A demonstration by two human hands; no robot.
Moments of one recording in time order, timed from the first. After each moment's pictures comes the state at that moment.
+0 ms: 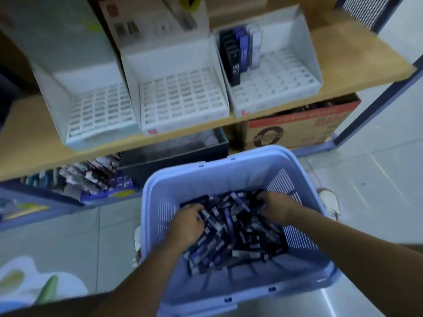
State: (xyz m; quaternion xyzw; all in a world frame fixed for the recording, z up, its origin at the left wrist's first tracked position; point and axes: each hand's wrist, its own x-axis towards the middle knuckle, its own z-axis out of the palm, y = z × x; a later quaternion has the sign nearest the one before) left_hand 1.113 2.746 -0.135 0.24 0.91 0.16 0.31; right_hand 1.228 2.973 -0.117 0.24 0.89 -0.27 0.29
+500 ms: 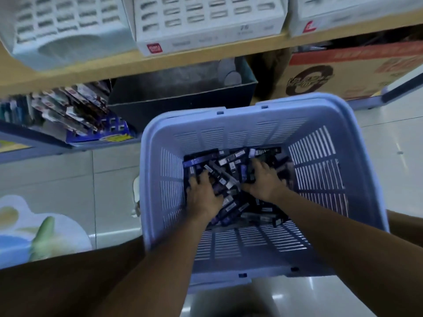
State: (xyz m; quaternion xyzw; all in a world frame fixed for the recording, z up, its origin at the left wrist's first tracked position) left_hand 1.147 2.744 -0.215 0.08 0.91 0.16 0.37; right_hand 1.209 2.918 -0.226 0.30 0.84 -0.34 0.30
